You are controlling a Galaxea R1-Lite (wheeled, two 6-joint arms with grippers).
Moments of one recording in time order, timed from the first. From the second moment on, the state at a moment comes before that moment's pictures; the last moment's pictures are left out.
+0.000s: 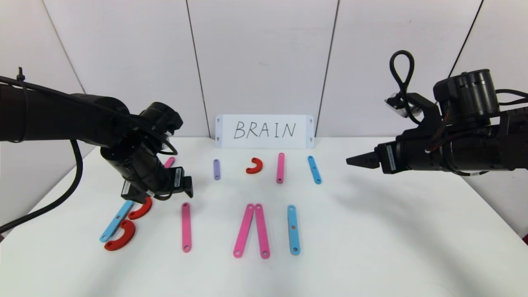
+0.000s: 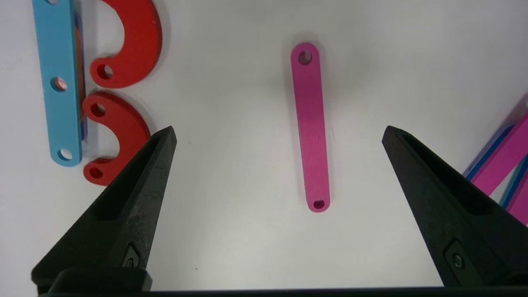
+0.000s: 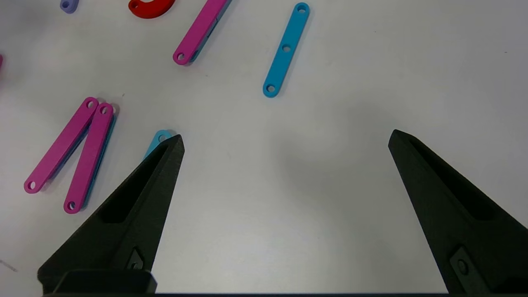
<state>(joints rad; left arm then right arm) -0.31 1.90 -1.42 0.69 0.13 -0.47 0.27 1.67 -1.12 0.06 0.16 0.00</state>
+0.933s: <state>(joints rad) -0.39 1.91 -1.19 0.45 0.16 -0.55 0.27 1.67 -1.12 0.06 0.16 0.00</state>
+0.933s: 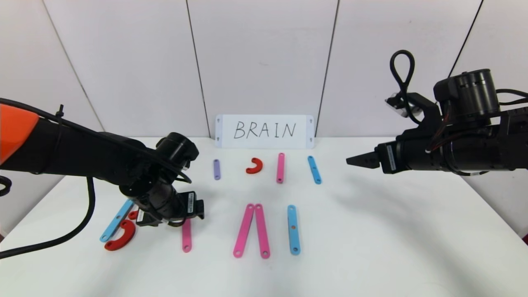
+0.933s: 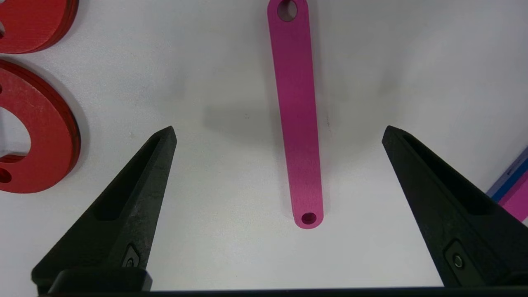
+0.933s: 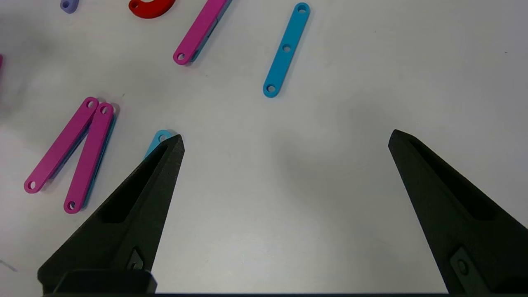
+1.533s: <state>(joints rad) -0.39 1.95 -1.19 0.45 0.16 -0.56 0.27 1.67 -1.12 0.06 0.16 0.00</state>
